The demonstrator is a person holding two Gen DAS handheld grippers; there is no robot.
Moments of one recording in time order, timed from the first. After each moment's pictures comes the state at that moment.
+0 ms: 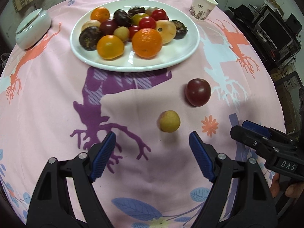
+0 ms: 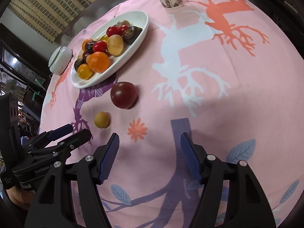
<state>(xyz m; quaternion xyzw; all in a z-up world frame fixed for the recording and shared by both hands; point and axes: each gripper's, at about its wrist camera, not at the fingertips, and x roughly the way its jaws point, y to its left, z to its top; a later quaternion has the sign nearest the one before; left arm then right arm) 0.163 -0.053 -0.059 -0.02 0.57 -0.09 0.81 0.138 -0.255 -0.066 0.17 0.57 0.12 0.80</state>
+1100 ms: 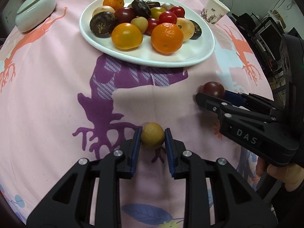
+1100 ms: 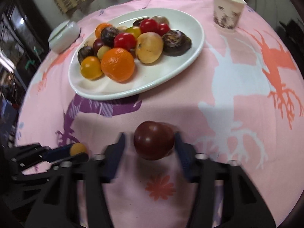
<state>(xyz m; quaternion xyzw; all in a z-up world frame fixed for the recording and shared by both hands) 0.167 -0.020 -0.075 -0.08 0.58 -0.10 0.80 0.203 -0.167 -0.078 -0.01 0.55 0.16 0.82</state>
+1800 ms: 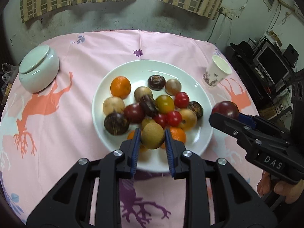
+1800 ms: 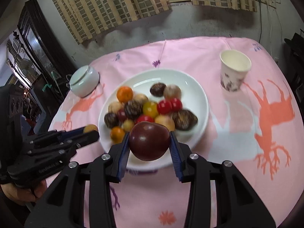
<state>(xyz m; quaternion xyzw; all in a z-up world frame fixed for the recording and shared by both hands) 0.263 0.006 0.006 -0.07 0.49 -0.09 0.87 0.269 -0.170 0.013 0.07 0.45 0.22 0.86</state>
